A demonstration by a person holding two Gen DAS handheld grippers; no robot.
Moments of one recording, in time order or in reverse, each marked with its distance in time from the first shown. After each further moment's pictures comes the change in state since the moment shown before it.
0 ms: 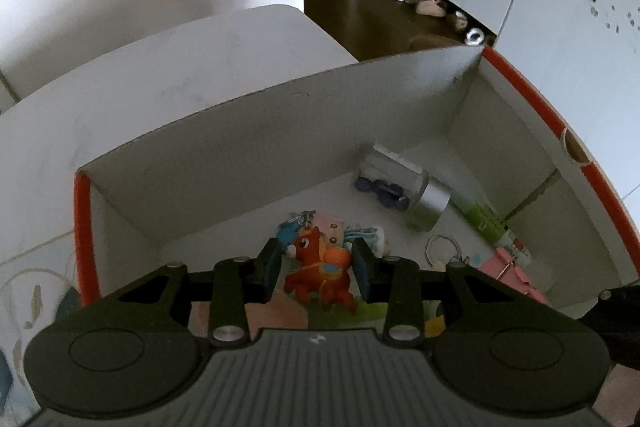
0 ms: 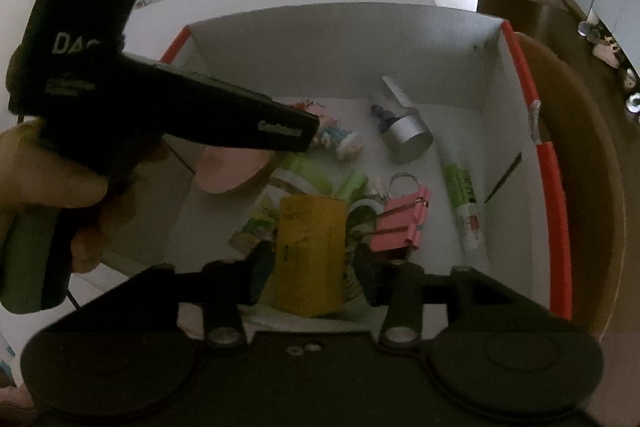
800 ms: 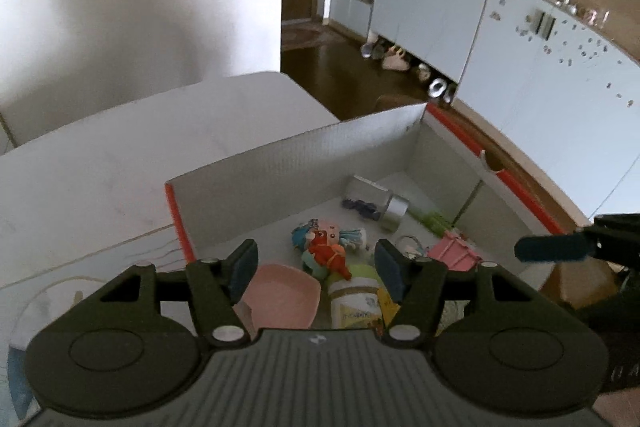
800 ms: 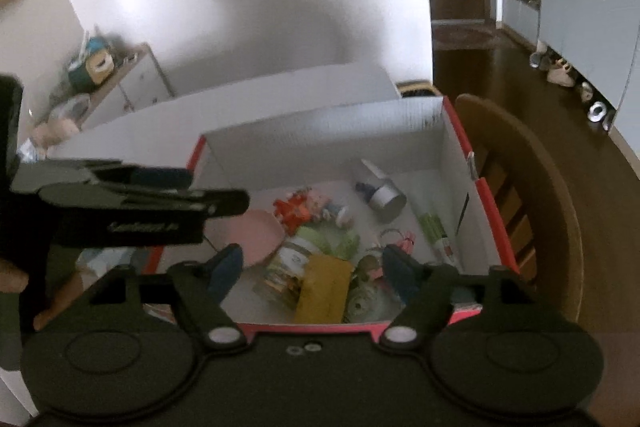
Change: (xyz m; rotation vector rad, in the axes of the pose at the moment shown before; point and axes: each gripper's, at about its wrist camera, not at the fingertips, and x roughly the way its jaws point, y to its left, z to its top) left arm -0.097 0.035 -0.036 0.044 -0.191 -0.101; right arm -0.073 0.024 -0.022 0.154 -0.310 -0.052
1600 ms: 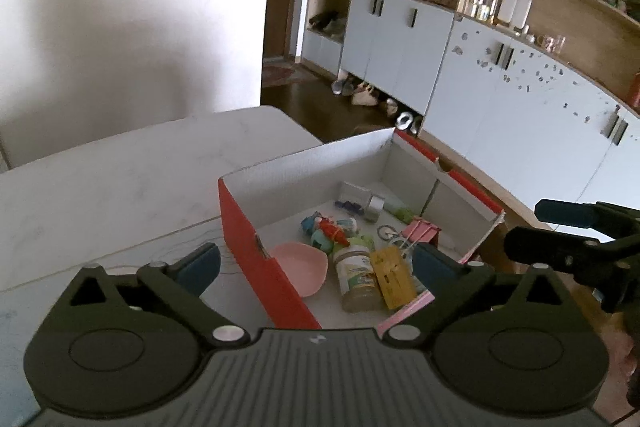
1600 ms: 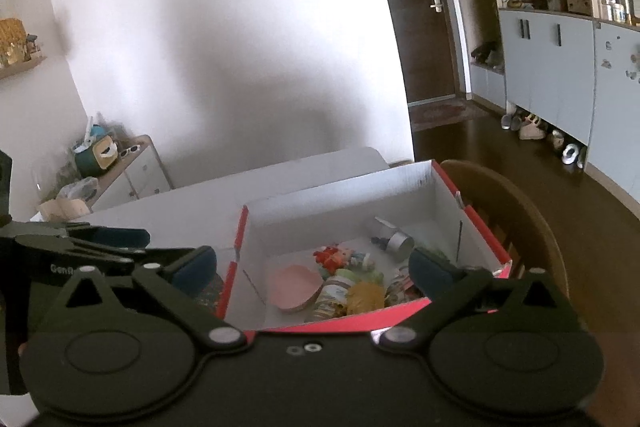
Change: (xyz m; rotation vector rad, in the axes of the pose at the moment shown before) left arm -0.097 0.038 -0.043 0.023 -0.123 -0.099; right arm -0.065 0.056 -0.047 0.069 -0.297 -0.056
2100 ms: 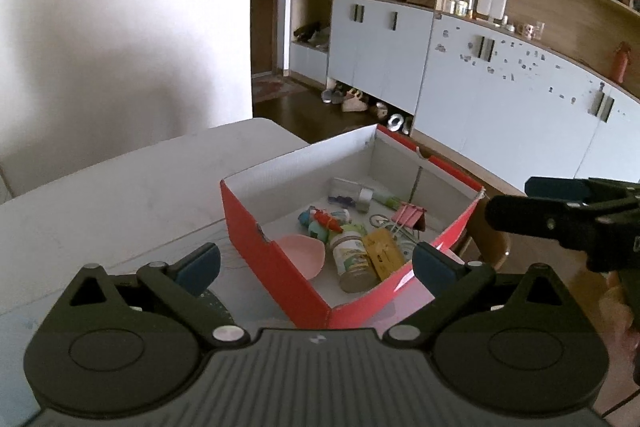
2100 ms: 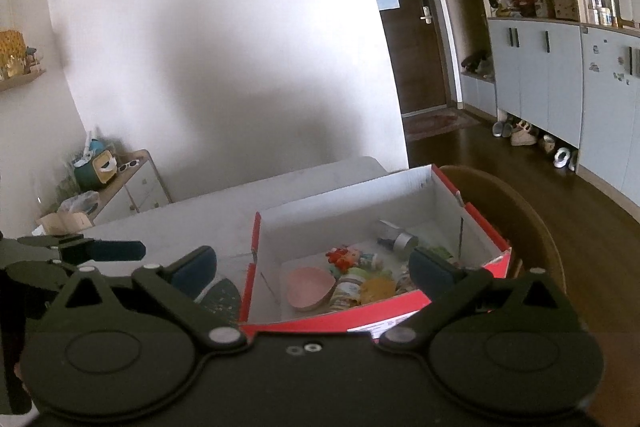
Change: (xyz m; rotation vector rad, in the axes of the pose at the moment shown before) left arm -0.038 -0.011 -0.020 0.092 -0.033 0.000; right arm -0.022 0.018 -0.011 0.023 -0.046 -0.016
